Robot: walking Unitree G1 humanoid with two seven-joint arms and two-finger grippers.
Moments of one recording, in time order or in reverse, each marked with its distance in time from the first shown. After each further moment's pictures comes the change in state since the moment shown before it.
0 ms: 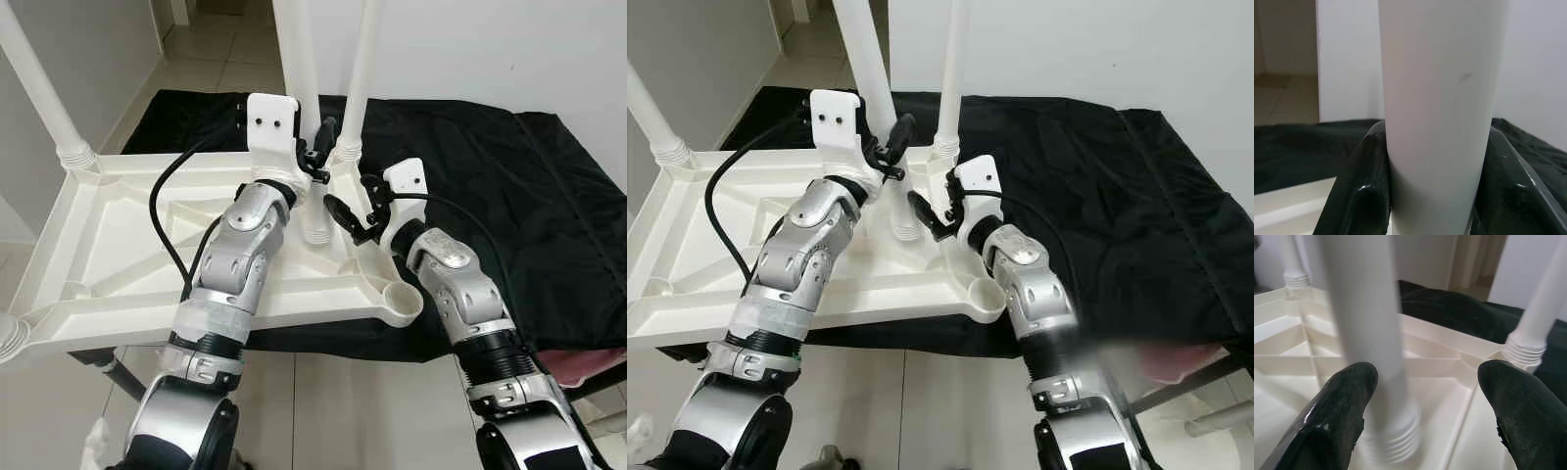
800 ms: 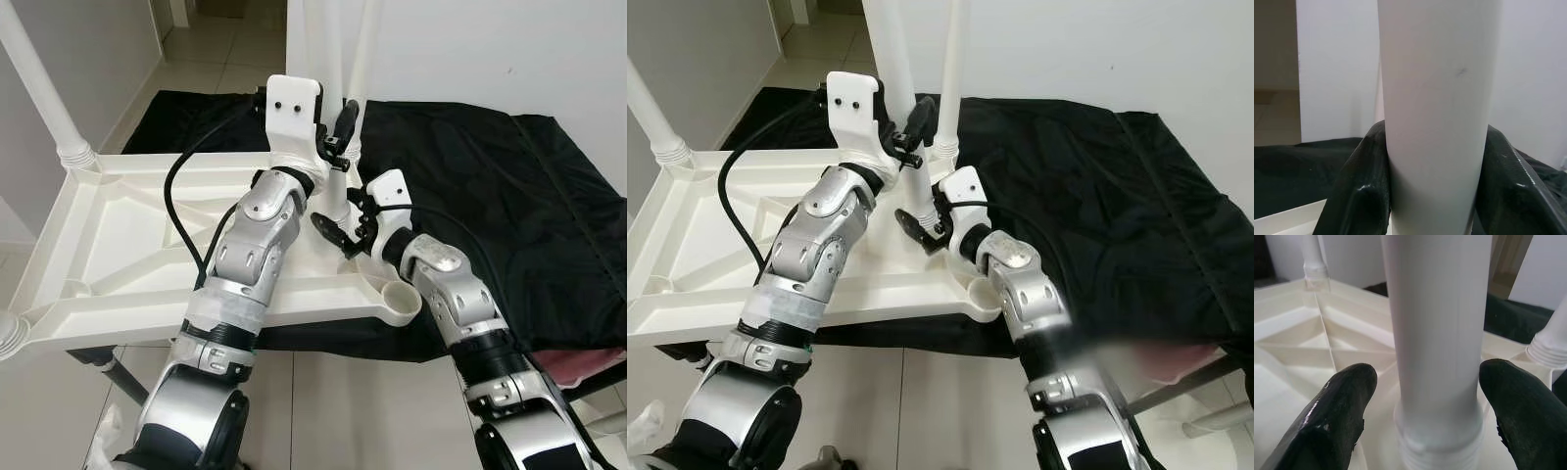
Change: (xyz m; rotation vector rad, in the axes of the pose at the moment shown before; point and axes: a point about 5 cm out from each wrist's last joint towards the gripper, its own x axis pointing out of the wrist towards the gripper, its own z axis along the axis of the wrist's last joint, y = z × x) left arm 0.009 -0.019 0.009 -0.009 -0.047 -0.055; right arm 0.008 -0.003 -0.003 -0.005 0.008 0.002
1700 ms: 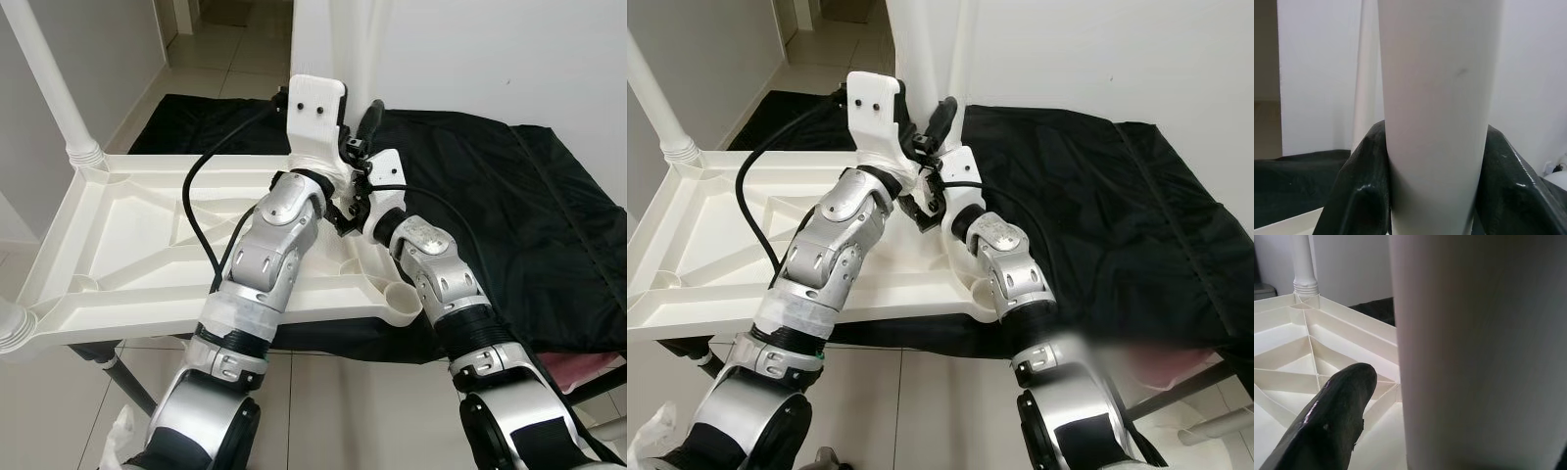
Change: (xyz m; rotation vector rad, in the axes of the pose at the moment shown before) left arm 0.001 -0.021 0.002 -0.016 -0.021 -0.058; right arm 0.017 -0.004 0.005 -0.058 -0.056 -0.036
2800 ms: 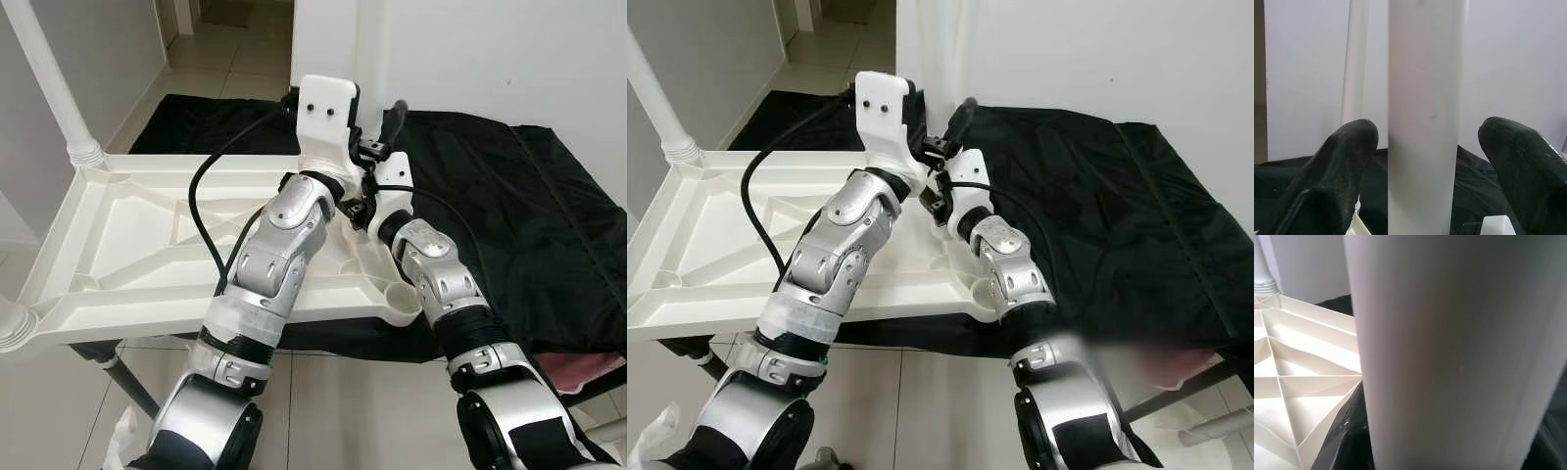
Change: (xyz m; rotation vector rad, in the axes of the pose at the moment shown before) left arm -0.001 -0.005 0.004 -0.035 -0.022 -0.020; right arm -0.002 -0.010 -0.011 0.054 0.032 -0.151
